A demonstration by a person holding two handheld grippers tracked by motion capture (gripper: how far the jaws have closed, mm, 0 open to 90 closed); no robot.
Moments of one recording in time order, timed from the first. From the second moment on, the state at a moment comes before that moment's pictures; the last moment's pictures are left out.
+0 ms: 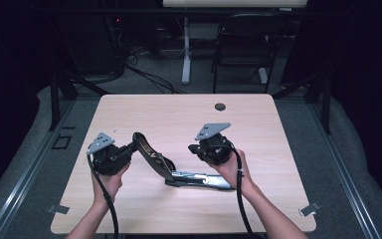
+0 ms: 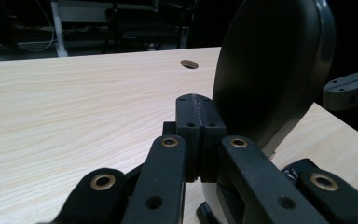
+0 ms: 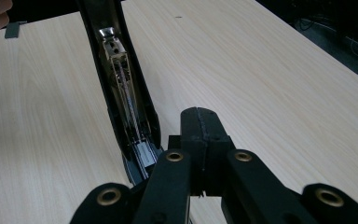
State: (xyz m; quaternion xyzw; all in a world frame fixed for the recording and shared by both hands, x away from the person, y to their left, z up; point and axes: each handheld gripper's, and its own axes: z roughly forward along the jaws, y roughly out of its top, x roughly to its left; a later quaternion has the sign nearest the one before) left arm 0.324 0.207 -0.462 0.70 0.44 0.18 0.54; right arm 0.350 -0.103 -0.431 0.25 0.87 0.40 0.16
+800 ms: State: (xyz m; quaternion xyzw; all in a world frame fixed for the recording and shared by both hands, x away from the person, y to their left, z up) left arm 0.320 0.197 -0.470 0.72 0.42 0.16 0.53; right arm 0.349 -0.040 -0.424 0.19 0.89 0.40 0.15
